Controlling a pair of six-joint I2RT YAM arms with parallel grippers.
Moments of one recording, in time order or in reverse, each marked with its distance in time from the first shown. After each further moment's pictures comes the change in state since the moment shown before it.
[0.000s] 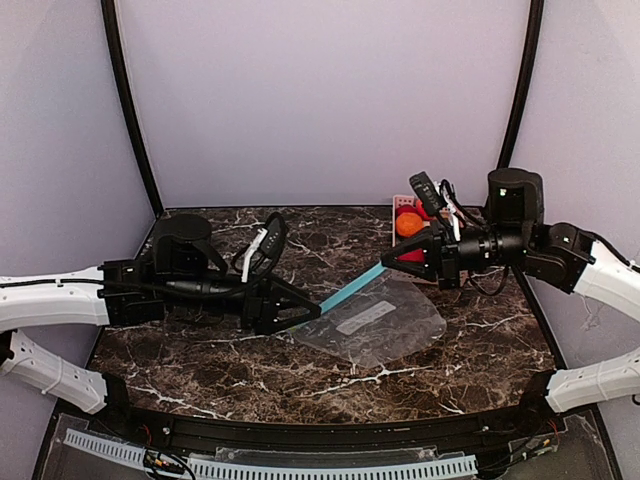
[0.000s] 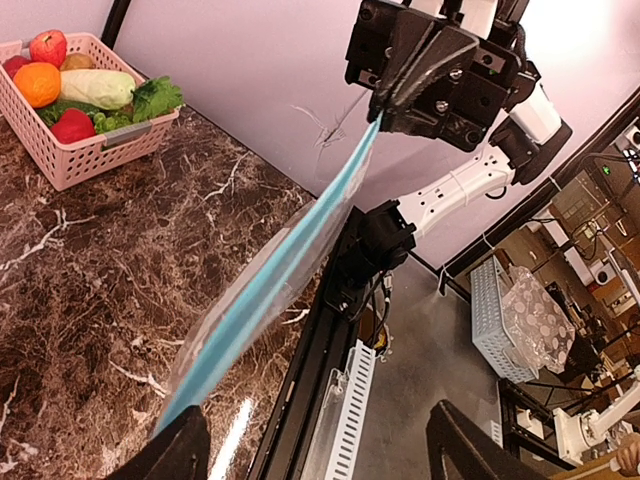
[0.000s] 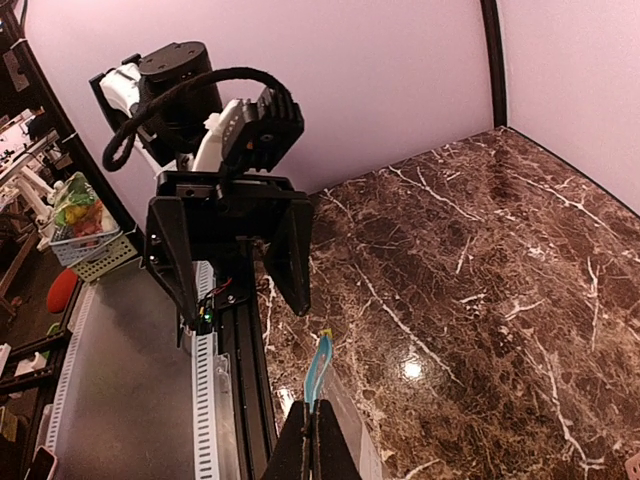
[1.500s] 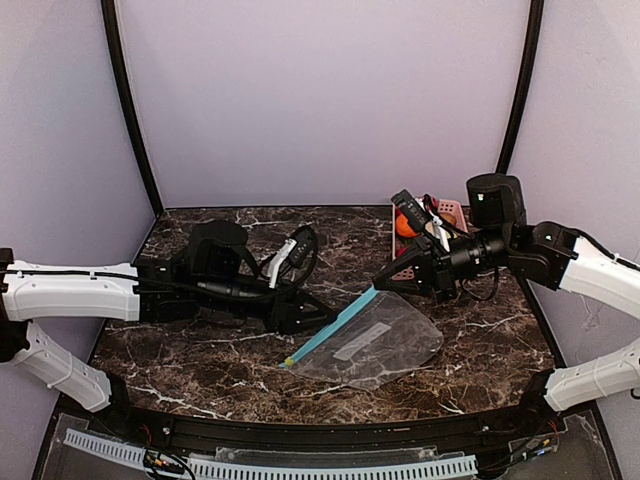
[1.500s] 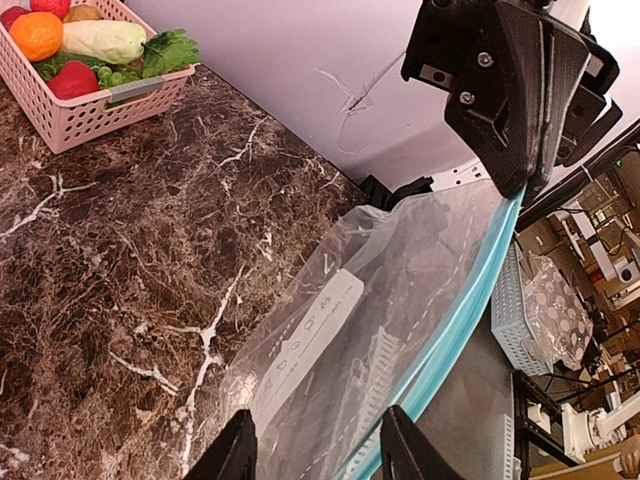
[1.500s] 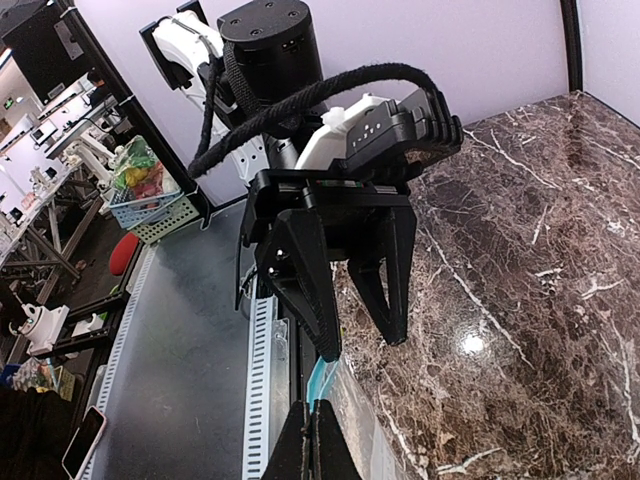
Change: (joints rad) left arm 0.007 0.177 0.047 0.025 0.021 0.000; right arm 0.000 0.079 0.001 -0.032 -0.209 -0.013
